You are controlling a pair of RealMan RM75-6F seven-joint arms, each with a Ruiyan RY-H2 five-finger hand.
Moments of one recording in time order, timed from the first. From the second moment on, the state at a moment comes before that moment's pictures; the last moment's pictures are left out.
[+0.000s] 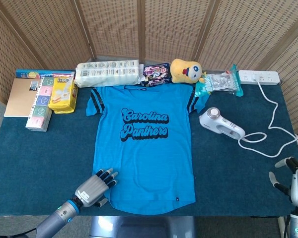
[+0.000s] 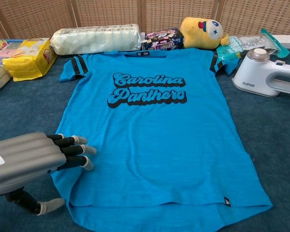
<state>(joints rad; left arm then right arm) -0.48 -1.45 0.14 -1.78 1.43 0.93 0.76 -0.03 -1.24 0.15 -1.63 -1.40 1.64 -0.05</state>
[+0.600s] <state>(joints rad) -0.47 -1.33 0.20 -1.89 1.42 0.96 0.81 -0.03 -1.24 0.16 -1.63 -1.41 1.65 -0.04</state>
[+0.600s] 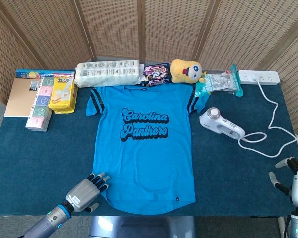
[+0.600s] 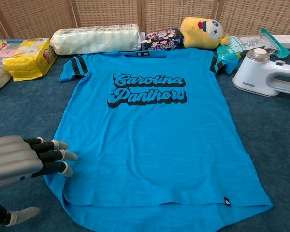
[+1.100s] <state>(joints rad) -0.44 -1.30 0.19 -1.89 1.49 1.06 0.74 -0.04 -1.24 0.16 -1.63 -1.41 1.66 -0.04</state>
